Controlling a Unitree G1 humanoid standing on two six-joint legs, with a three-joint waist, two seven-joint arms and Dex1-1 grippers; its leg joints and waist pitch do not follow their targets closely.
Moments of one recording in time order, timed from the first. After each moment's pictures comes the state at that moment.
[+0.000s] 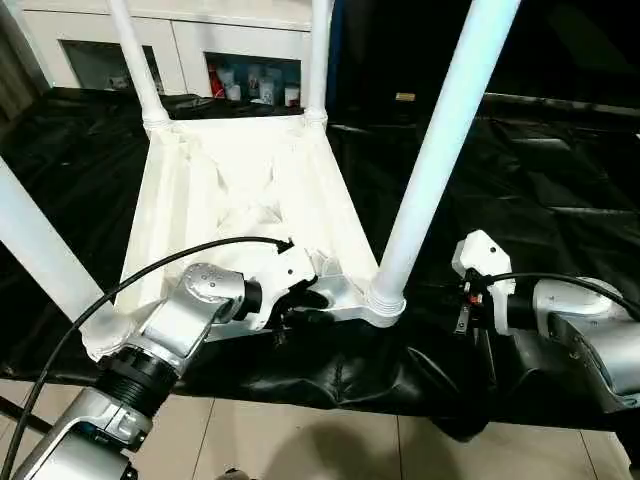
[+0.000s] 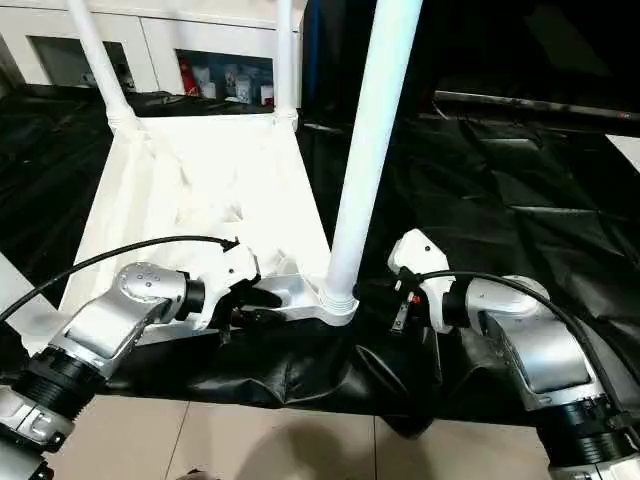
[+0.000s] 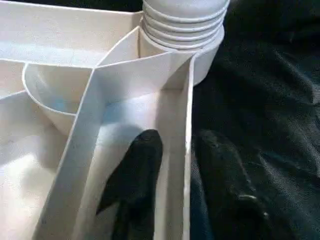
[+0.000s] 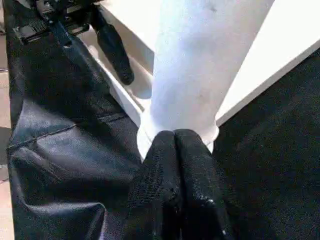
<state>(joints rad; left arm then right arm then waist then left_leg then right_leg) -0.54 0.41 -0.40 0.33 -0.08 0.35 -1.03 -0.30 -0.60 0.13 0.00 0.20 0.43 1.03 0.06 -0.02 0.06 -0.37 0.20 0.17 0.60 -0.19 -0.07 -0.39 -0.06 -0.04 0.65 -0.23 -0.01</state>
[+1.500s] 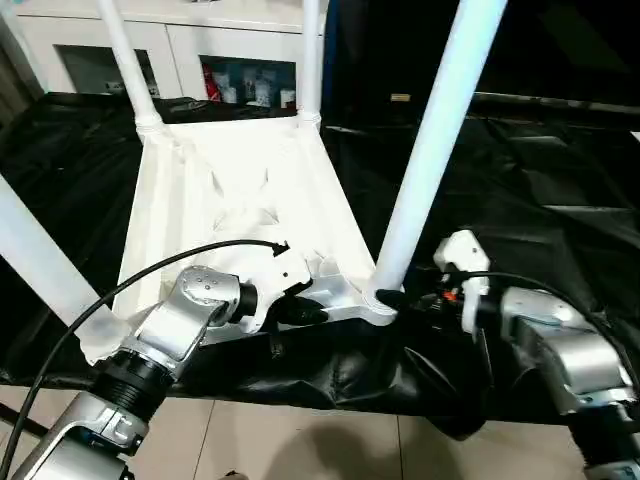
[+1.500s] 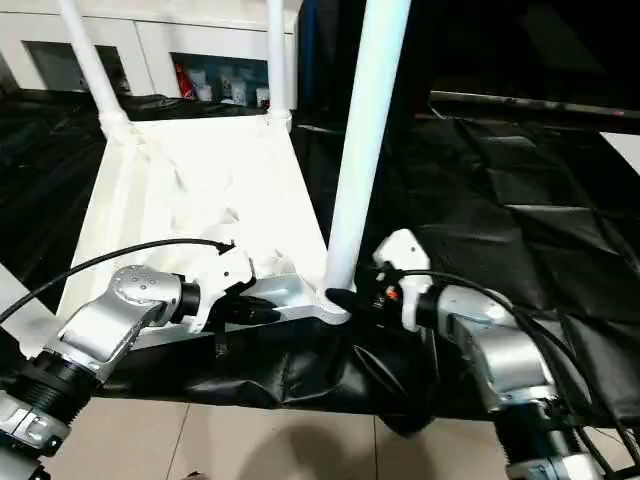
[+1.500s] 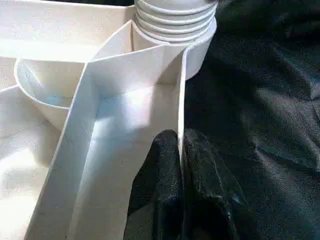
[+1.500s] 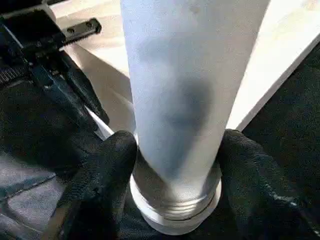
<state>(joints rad) -0.52 0.41 -0.39 0.33 -0.07 0.34 -1.04 -0.32 -0.43 0.13 0.17 0.22 0.30 0.92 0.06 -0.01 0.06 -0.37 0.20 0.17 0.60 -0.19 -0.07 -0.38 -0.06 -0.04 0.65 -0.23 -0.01</state>
